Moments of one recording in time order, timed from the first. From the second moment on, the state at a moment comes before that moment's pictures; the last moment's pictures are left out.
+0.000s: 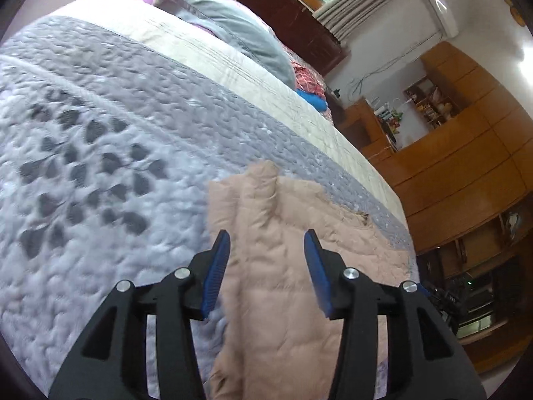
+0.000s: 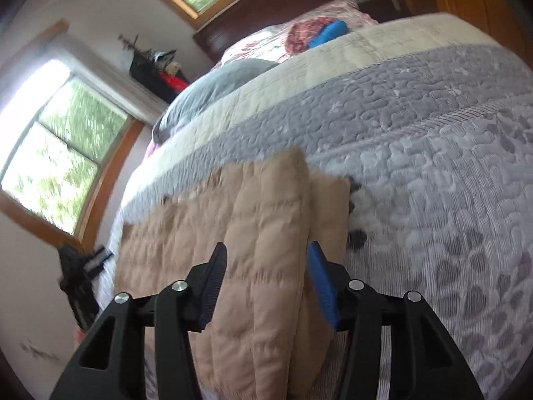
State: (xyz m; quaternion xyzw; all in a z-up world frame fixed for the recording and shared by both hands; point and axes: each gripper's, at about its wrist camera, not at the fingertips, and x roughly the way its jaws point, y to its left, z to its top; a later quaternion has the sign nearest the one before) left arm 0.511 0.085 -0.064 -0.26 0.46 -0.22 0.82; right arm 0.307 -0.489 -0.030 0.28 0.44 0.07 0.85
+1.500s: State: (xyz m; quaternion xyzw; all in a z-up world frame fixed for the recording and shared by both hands) left arm 0.391 -0.062 -0.026 -0.02 0.43 -0.15 0.89; right arm 0.264 -0.337 -0.001 0.17 0.46 0.04 0.87
